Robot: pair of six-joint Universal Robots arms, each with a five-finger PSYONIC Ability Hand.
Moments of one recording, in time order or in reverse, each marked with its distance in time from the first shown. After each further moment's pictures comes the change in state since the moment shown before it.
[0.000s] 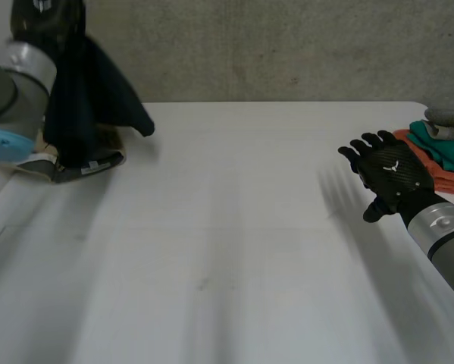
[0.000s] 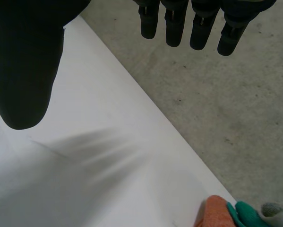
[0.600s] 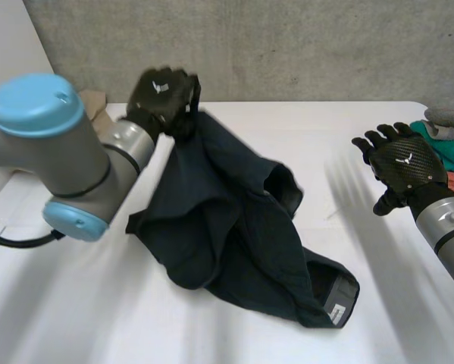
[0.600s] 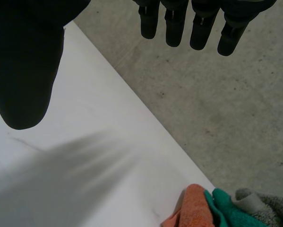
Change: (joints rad) left arm -0.296 0.034 -0.326 0.006 -0.006 -0.052; right arm 0.000 -0.042 -0.001 0.015 0.073 0.011; left_hand -0.253 -0.284 -0.275 -0.287 -0.239; right_hand 0.000 0.000 0.000 0.000 0.000
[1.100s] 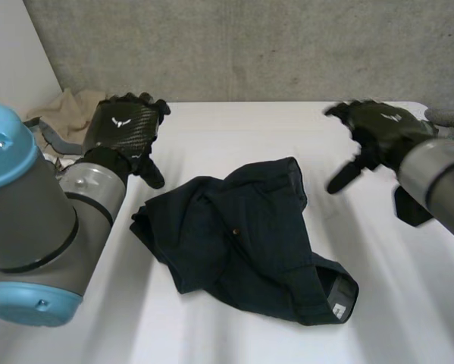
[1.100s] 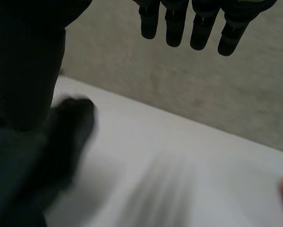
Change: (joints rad) left arm -0.072 0.326 -0.356 -0.070 -0.300 -0.005; right arm 0.271 0.001 -0.529 0.700 0.247 0.549; left_hand -0.544 -0.631 -0.637 -0.631 -0.647; right_hand 0.000 0.000 0.000 0.000 0.000
